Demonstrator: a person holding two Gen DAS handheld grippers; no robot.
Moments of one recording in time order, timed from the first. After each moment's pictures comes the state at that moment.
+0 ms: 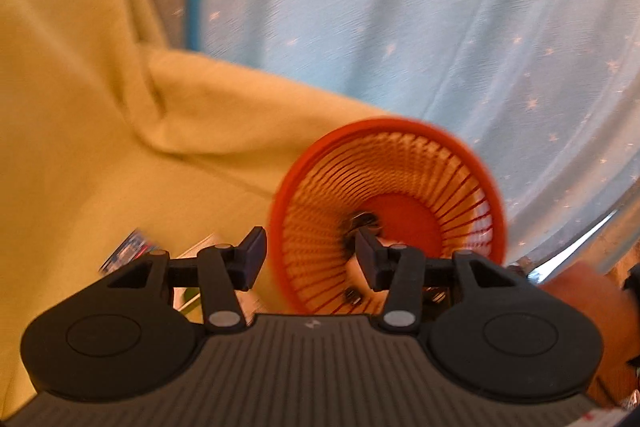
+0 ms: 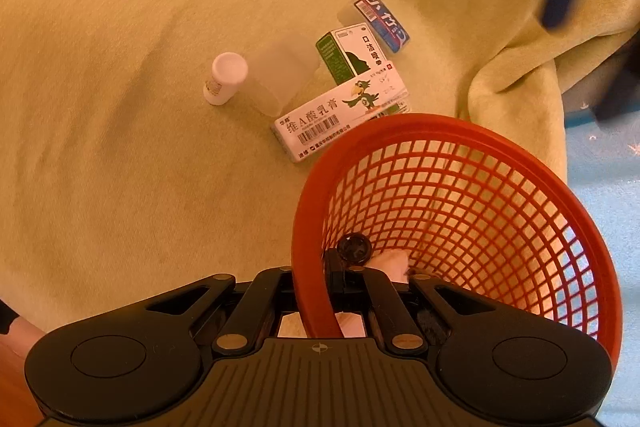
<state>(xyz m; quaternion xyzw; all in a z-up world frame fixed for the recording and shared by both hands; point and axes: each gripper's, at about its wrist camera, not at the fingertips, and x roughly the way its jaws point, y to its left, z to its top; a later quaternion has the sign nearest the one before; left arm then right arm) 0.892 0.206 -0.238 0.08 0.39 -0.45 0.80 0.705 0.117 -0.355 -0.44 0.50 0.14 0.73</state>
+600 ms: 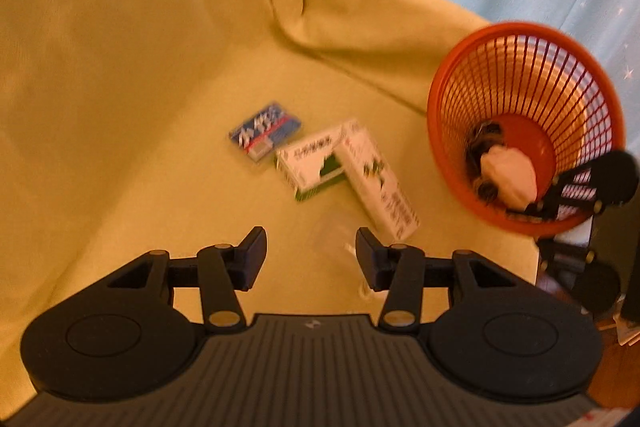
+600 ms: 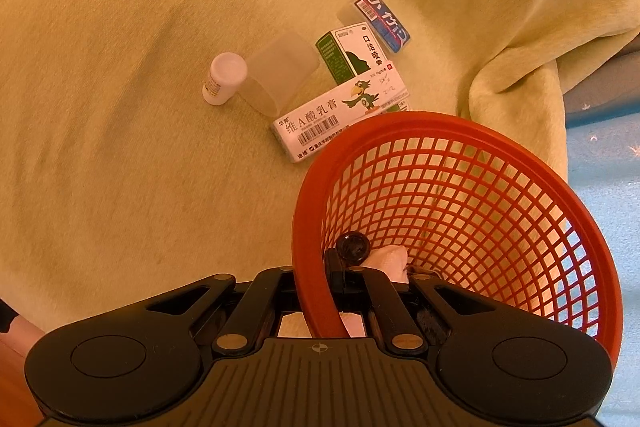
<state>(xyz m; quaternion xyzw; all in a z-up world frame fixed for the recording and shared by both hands) 0.903 0.302 -0.304 0.10 0.47 -0.32 0.82 0.705 0.118 -0.354 -0.44 0.50 0.14 0.73</state>
